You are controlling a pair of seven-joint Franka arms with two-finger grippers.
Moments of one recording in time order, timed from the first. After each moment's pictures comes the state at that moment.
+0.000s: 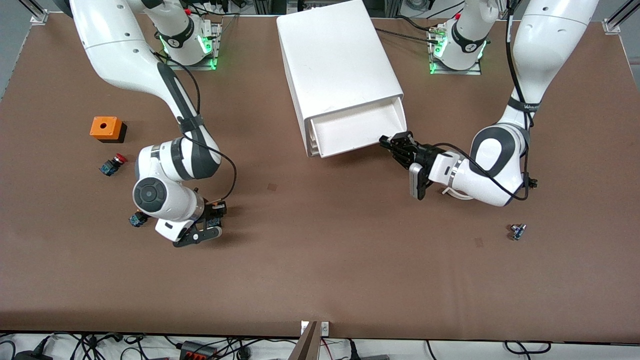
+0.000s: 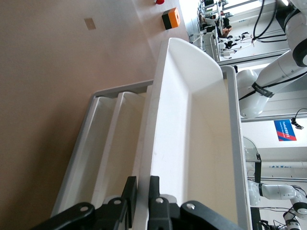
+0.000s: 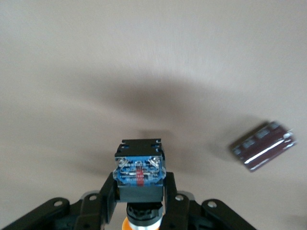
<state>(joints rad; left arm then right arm) -0.06 0.56 -0.16 -1.73 -0.95 1.58 0.93 0.29 0.73 -0.02 -1.42 0.06 2.11 -0.05</state>
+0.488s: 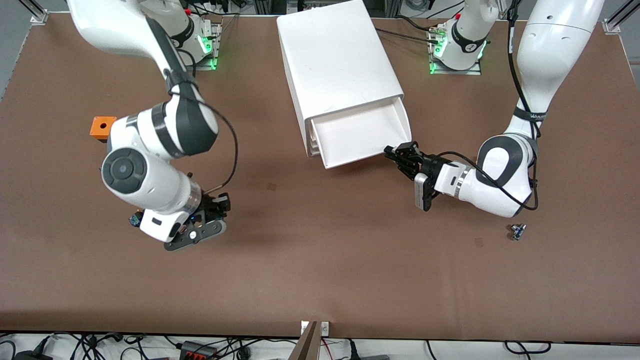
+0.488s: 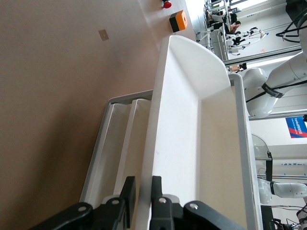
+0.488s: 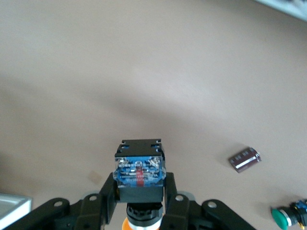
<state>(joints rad) -0.05 0.60 -0.16 -1.65 -0.90 1.58 0.92 0.38 0.69 -0.01 -1.08 0.06 1.83 -0.05</state>
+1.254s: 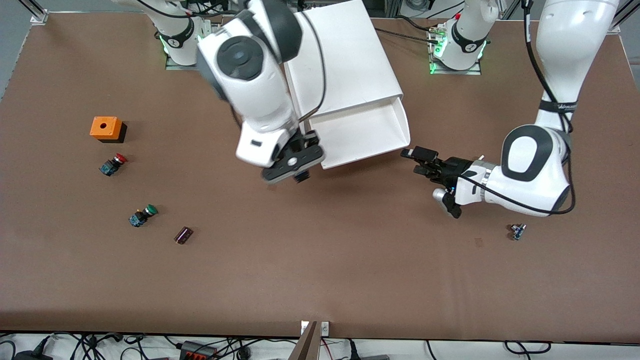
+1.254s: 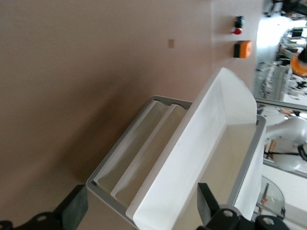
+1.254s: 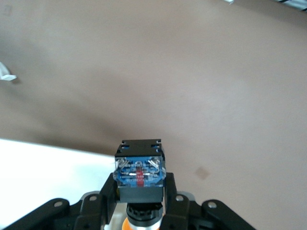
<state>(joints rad) -0.01 0.51 -0.15 -1.55 -0.70 1.59 0.39 0.71 0.62 -0.01 -1.05 0.06 1.82 0.29</state>
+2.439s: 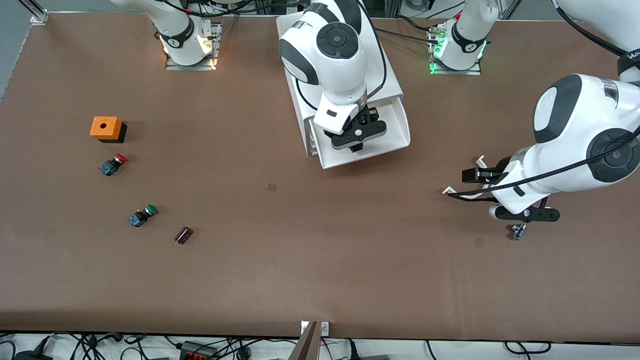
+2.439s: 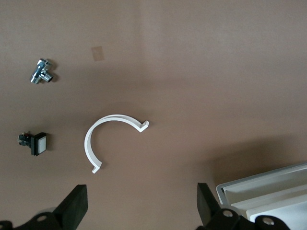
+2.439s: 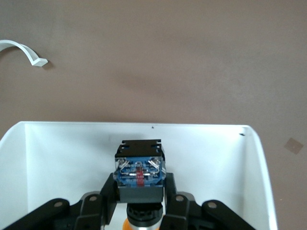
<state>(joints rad) -0.05 0.47 -0.16 -1.28 0.02 1.52 -0.21 0.87 0.74 0.01 -1.02 0.06 1.89 0.57</state>
